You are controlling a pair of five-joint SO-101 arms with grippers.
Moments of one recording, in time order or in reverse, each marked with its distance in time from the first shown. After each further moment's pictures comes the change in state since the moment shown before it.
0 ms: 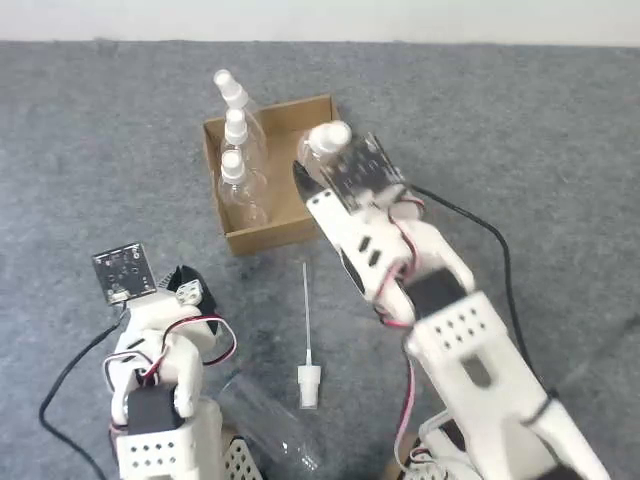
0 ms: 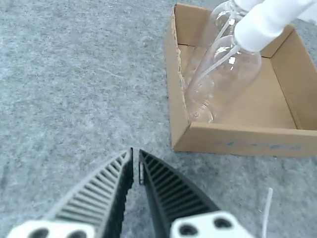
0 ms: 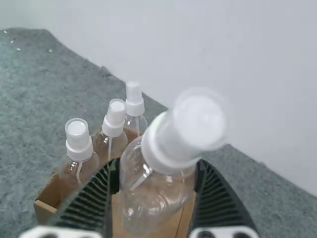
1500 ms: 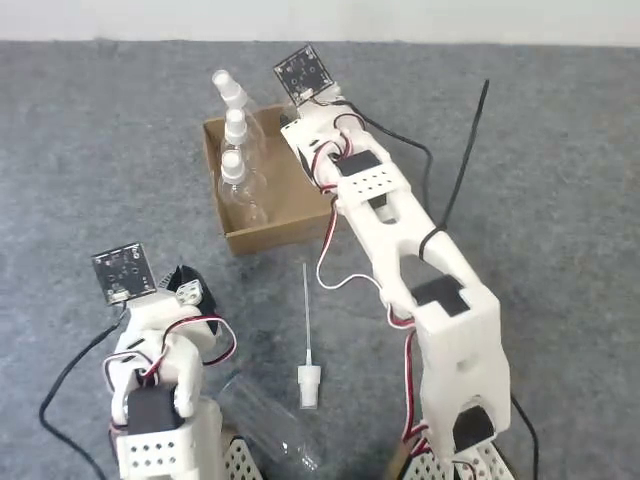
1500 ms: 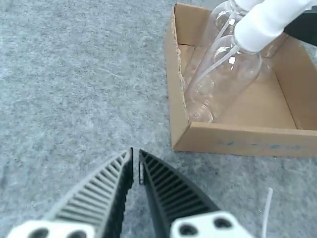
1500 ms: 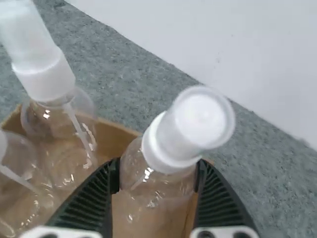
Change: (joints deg) left arm 0.0 0.0 0.0 0.0 0.0; right arm 4.5 70.1 -58.0 -0.4 0.0
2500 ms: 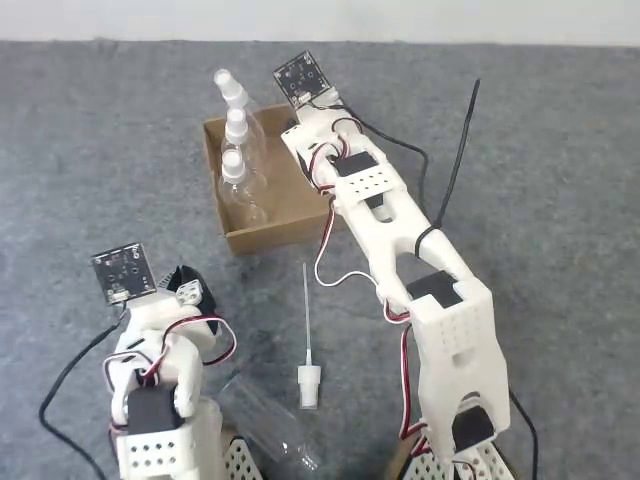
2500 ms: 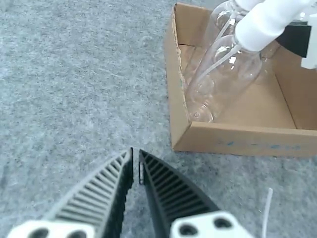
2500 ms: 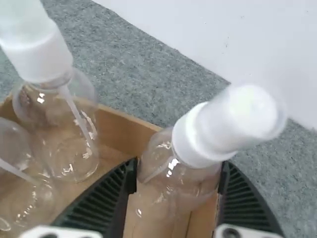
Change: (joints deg) left arm 0.0 0.0 0.0 0.0 0.0; right arm 0.1 3.0 -1.7 1.1 0.0
